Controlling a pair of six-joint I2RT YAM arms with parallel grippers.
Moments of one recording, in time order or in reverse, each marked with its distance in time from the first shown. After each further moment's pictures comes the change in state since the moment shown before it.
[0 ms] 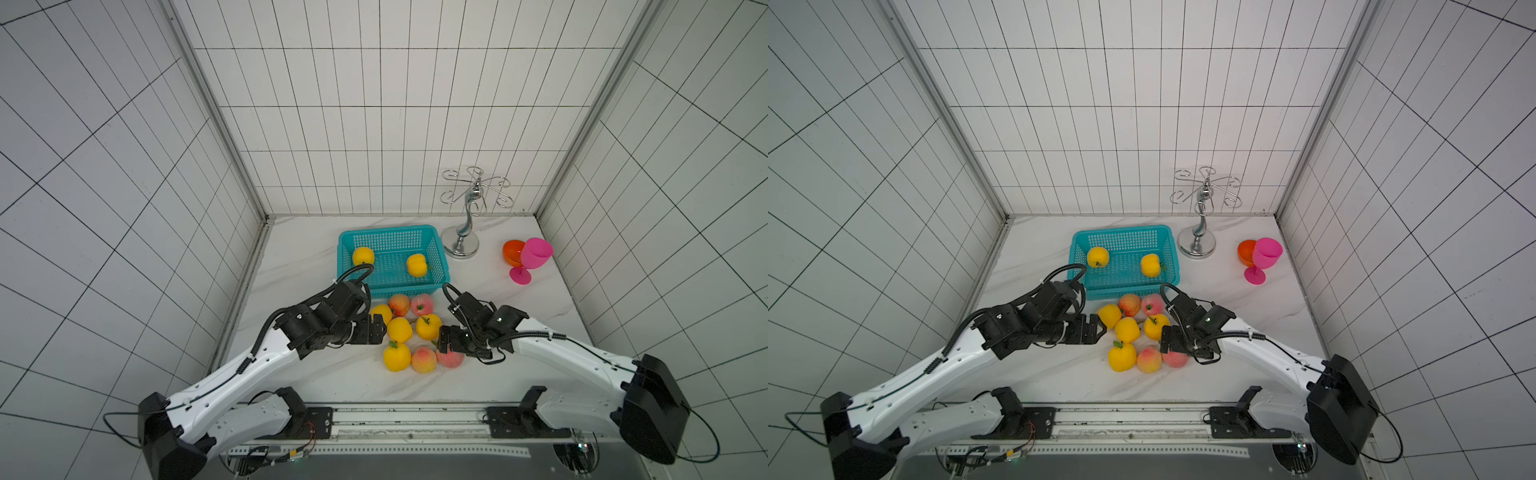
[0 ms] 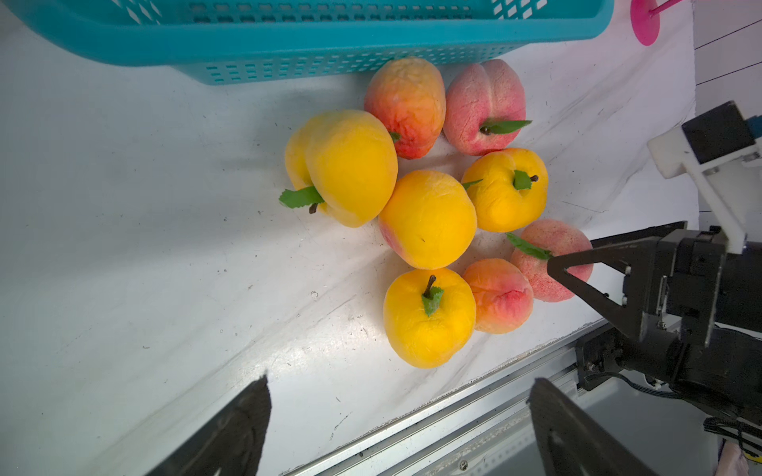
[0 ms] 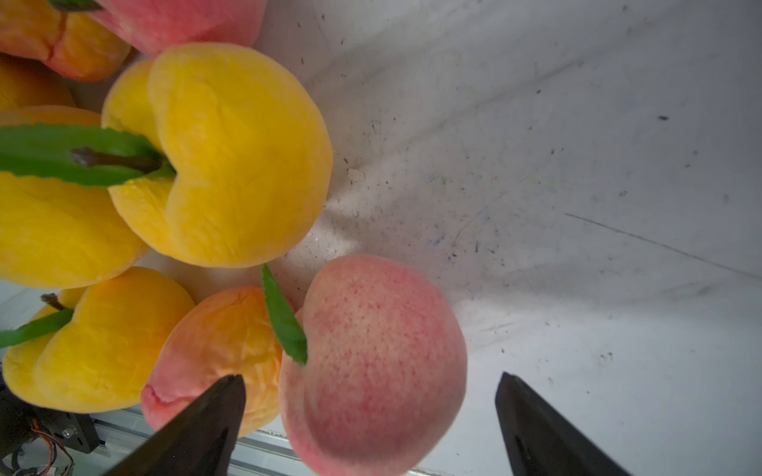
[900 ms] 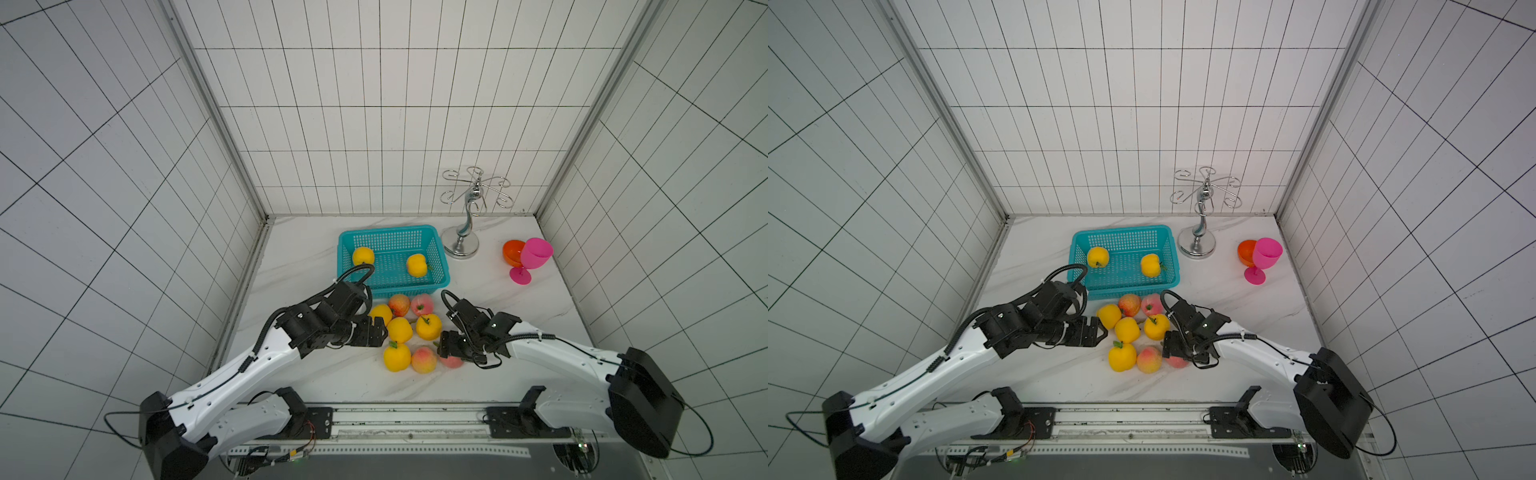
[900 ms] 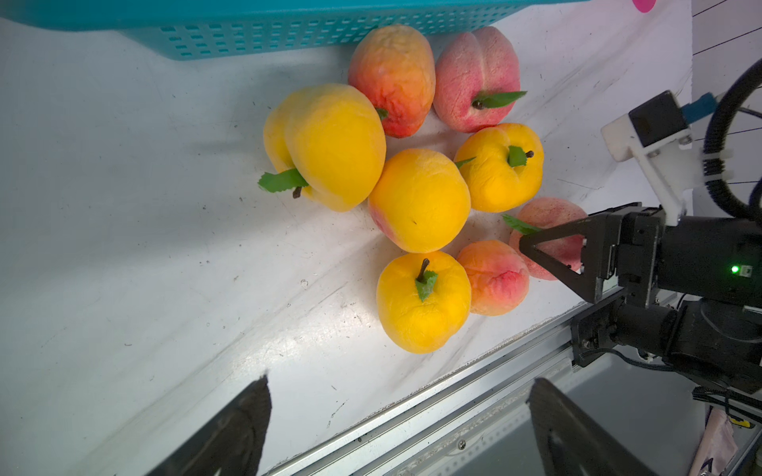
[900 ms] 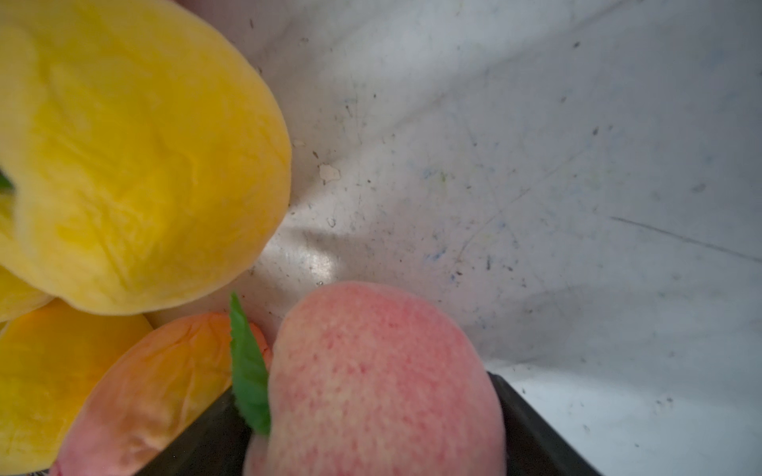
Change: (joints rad) left arm 0.011 0.008 -0.006 -0.007 0.058 0.026; right arm 0.000 0.039 -0.087 0.124 -0.021 0.026
